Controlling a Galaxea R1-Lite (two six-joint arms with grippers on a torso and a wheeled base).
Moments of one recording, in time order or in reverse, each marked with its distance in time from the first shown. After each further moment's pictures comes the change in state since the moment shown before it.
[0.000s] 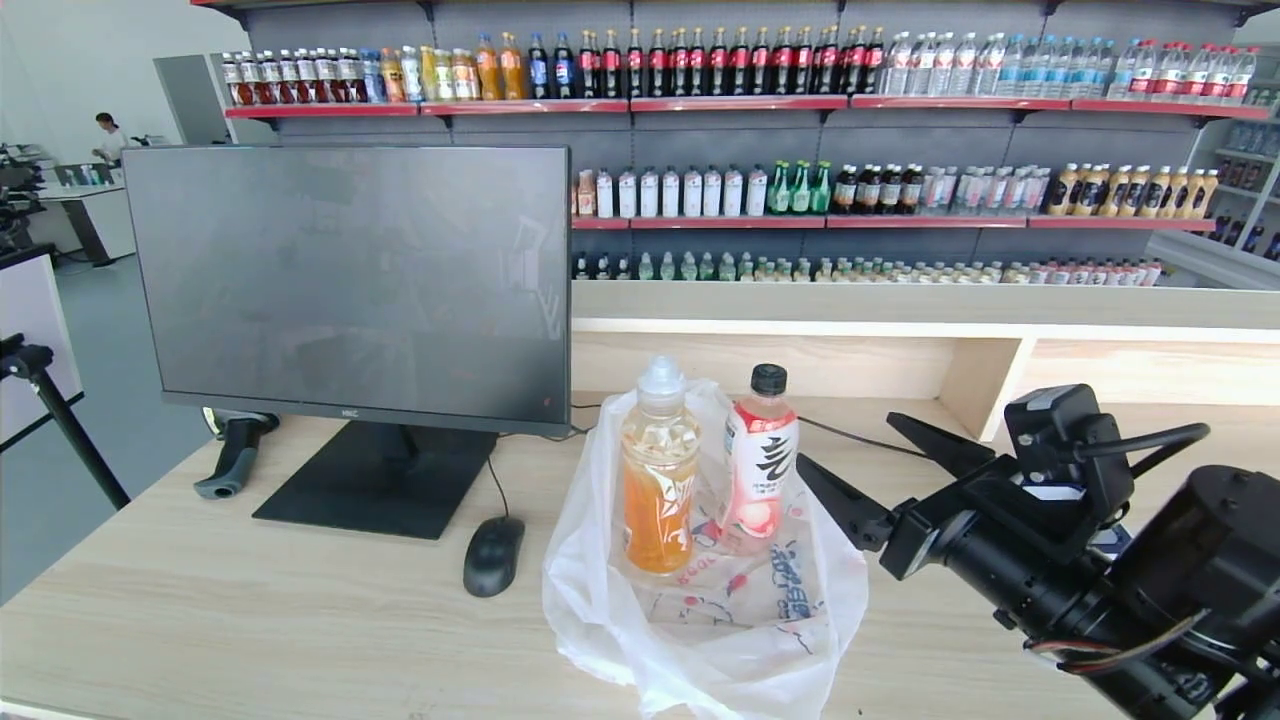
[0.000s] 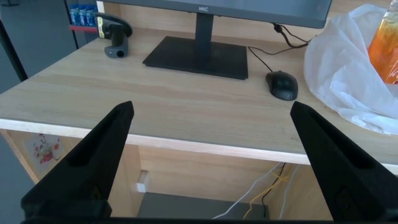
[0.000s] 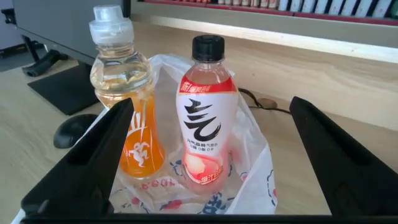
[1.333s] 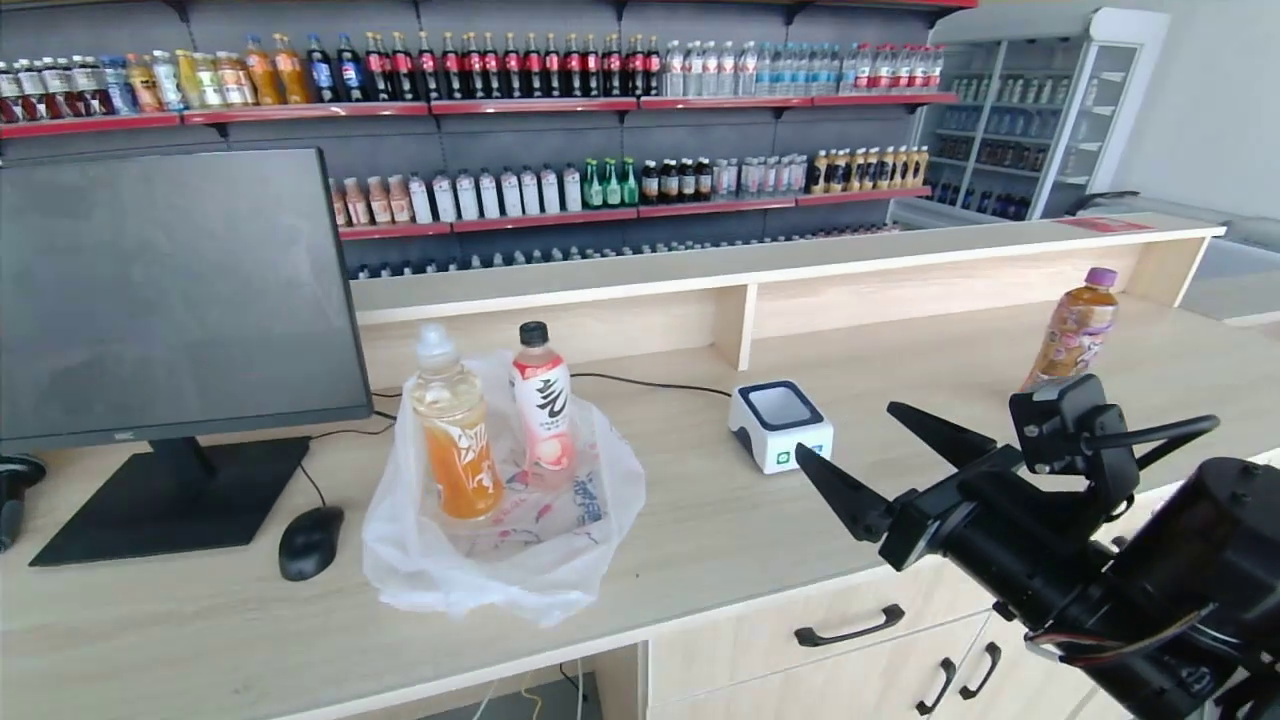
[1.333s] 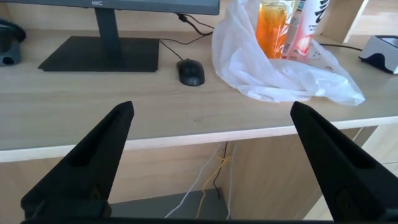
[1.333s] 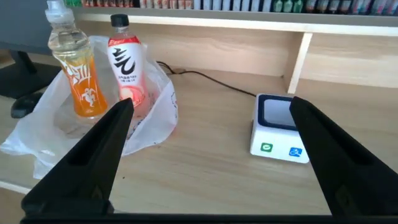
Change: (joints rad) left arm 0.000 0.000 0.000 -0.001 0.000 0.002; right arm 0.007 -0.008 -0.016 0.000 0.000 -0.013
